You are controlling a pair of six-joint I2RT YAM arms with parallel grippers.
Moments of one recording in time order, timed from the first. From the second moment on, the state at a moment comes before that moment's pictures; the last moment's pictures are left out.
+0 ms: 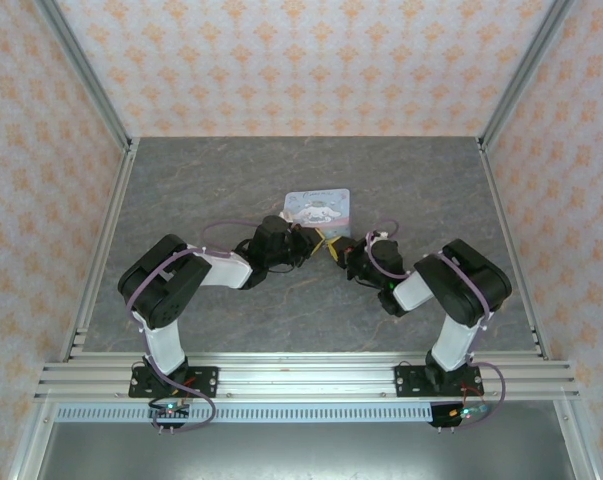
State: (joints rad) left arm -0.63 1.82 0.78 0.61 0.25 -1.41; right arm 0.53 1.77 0.38 1.14 -0.26 1.63
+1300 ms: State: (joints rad) left arm -0.63 1.84 0.81 0.44 0.29 -1.23; right arm 0.49 1.62 0.30 1.00 -0.35 1.61
